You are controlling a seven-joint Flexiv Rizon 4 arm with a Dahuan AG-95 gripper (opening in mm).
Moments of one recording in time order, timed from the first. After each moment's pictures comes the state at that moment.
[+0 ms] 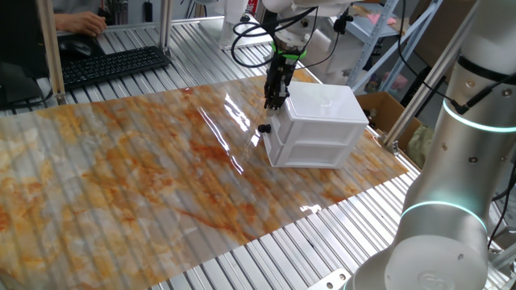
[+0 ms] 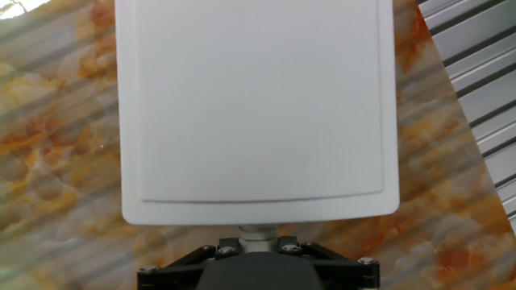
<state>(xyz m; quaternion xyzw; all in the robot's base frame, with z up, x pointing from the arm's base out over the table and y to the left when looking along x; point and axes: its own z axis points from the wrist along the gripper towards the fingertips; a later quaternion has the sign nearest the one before) 0.553 -0.148 0.144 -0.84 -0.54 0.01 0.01</state>
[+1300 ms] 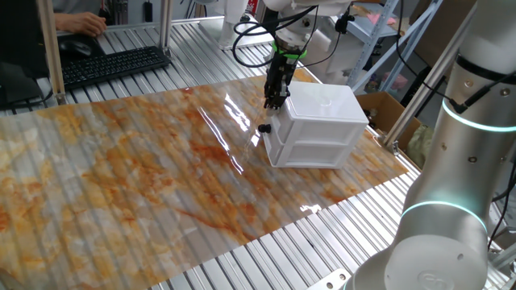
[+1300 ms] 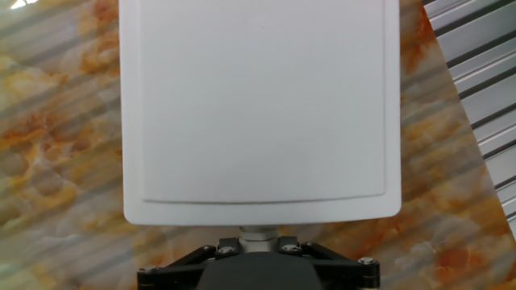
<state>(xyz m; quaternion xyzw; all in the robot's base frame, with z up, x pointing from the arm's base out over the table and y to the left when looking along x) 0.554 -0.148 0.144 -0.84 -0.55 0.00 0.02</state>
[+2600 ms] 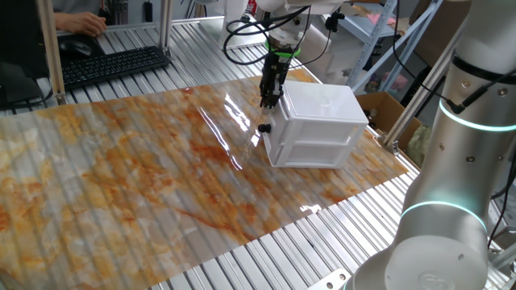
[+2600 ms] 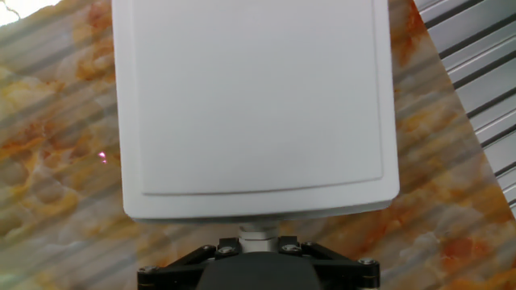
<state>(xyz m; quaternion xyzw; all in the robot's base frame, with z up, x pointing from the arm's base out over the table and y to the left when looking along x) 0.562 -0.135 0.145 -0.85 -0.52 0.02 0.01</state>
